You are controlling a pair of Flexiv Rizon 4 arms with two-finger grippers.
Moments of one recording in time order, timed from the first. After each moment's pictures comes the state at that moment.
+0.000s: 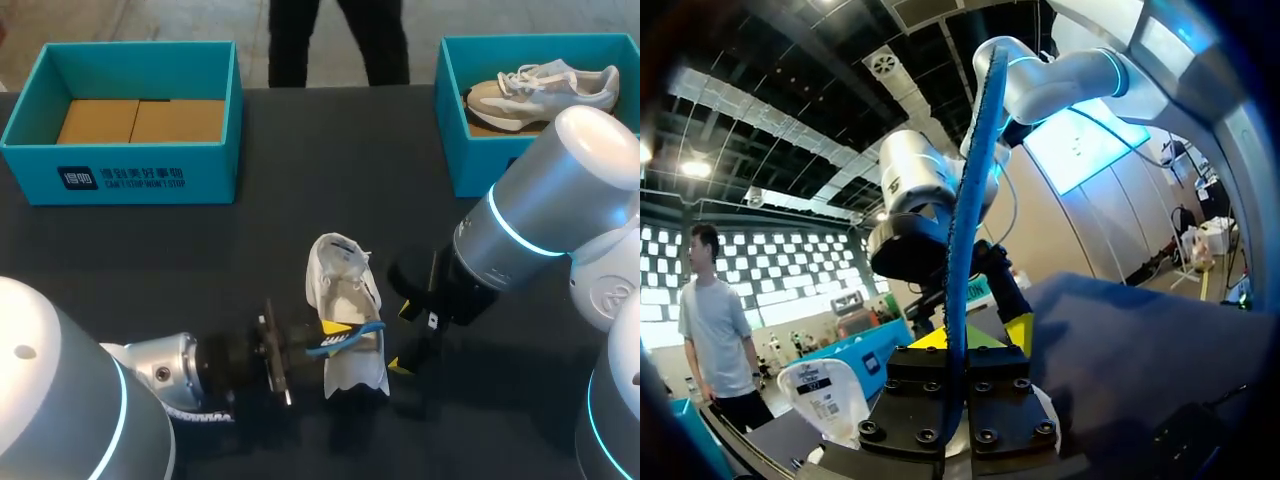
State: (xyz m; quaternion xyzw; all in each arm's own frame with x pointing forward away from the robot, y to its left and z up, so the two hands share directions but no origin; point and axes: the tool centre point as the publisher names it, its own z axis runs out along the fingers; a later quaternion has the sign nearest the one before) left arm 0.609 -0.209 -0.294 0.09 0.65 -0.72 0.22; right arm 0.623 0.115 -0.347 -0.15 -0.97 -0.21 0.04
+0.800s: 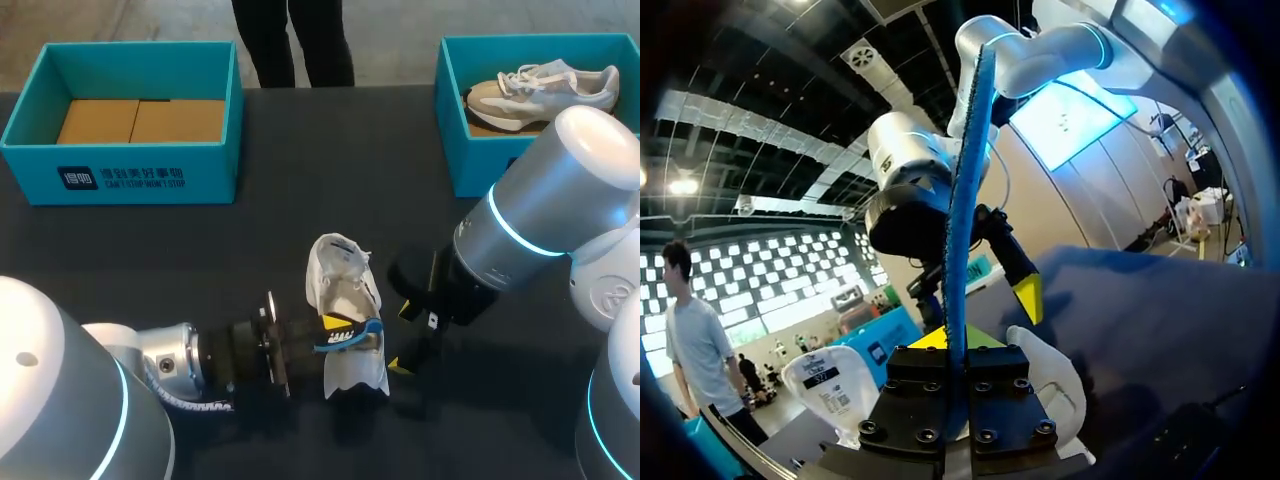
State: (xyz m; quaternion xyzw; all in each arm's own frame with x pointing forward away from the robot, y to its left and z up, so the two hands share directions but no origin) left arm 0.626 -0.208 -0.310 0.12 0.67 -0.69 0.24; right arm 0.623 0.115 -0.347 -0.15 -0.97 -0.21 0.04
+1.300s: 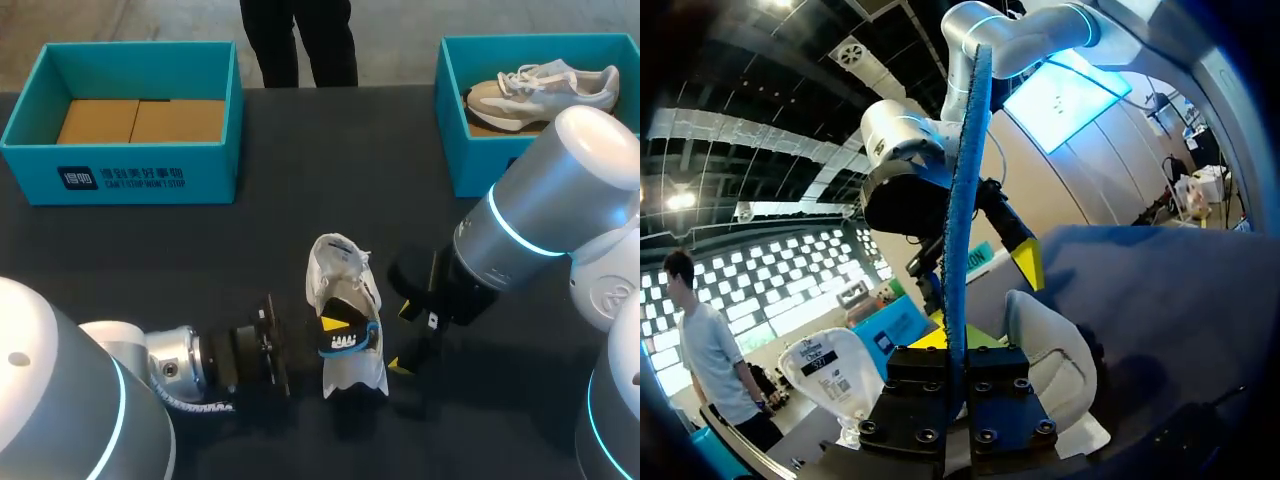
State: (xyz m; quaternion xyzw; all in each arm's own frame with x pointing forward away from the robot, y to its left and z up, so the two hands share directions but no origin) left arm 0.636 -0.206 -0.328 0.13 0.68 -0.66 0.27; right arm 0.623 0.115 -0.347 -0.15 -0.97 -0.21 0.04
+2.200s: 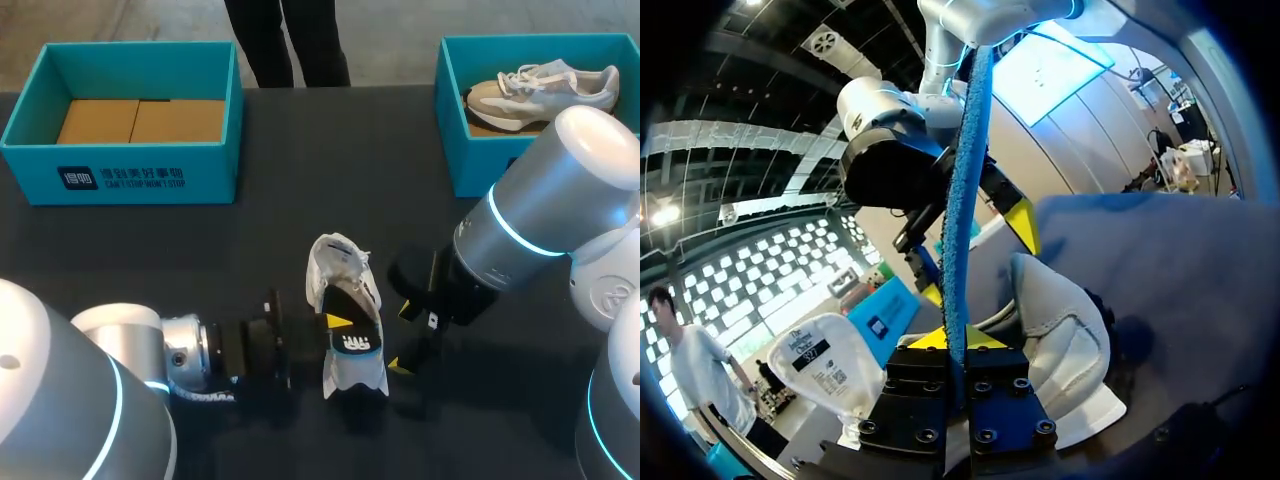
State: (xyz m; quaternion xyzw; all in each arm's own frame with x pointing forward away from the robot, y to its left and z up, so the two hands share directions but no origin) left arm 0.647 -0.210 -0.342 0.16 0.72 -0.61 0.28; right arm 0.623 0.115 -0.347 -0.15 -0.97 -0.21 0.04
